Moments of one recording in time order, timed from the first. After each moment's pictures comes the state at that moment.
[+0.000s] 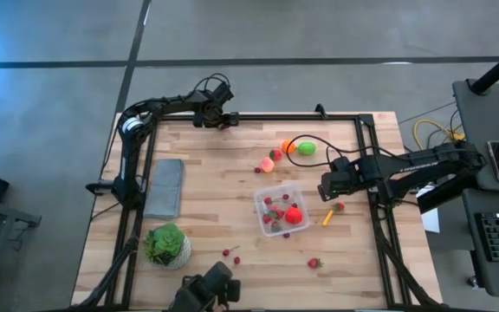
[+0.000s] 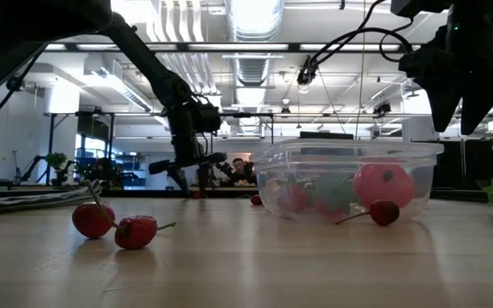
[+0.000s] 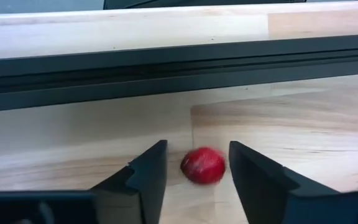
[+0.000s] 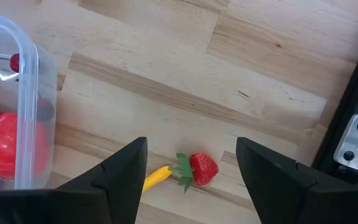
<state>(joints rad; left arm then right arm) 0.80 2.05 1.47 -0.62 -0.03 -0.69 0.12 1.15 0.87 -1.20 0.21 1.32</state>
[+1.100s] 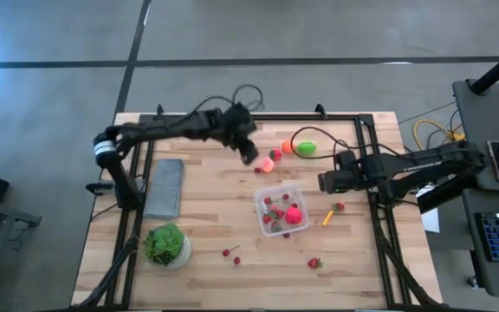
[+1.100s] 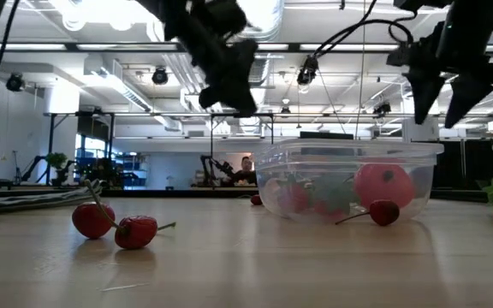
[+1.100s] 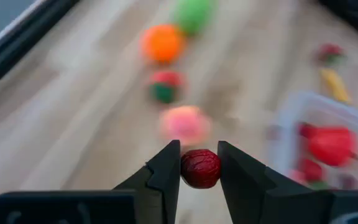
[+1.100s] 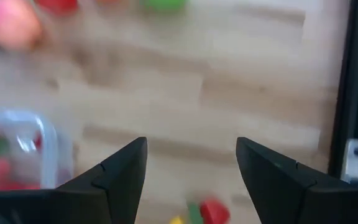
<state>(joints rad) 0.35 1.72 1.46 -0.58 0.11 -0.24 0.12 1.11 0.87 -1.19 0.40 1.47</state>
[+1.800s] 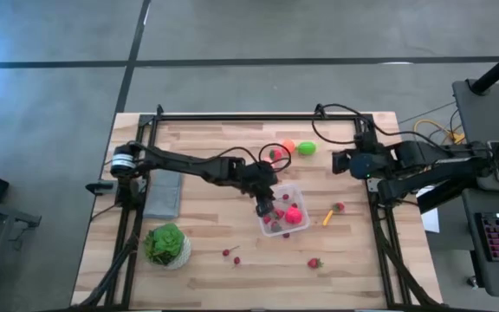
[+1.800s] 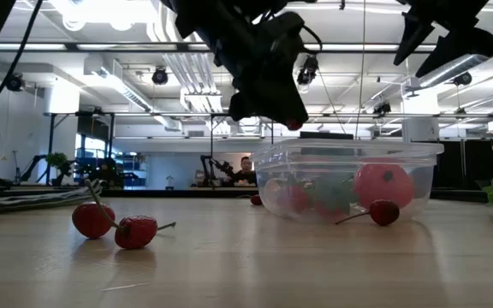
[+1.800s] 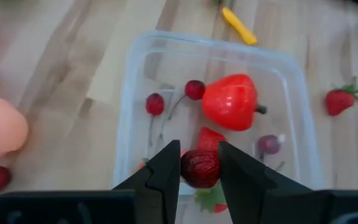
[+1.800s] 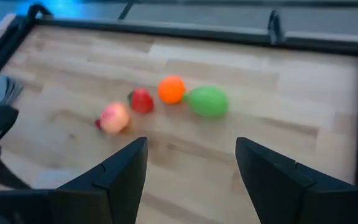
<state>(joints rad) 0.00 1.88 1.45 -0.38 0.04 -0.33 0.12 0.88 0.99 -1.17 0.69 1.24</state>
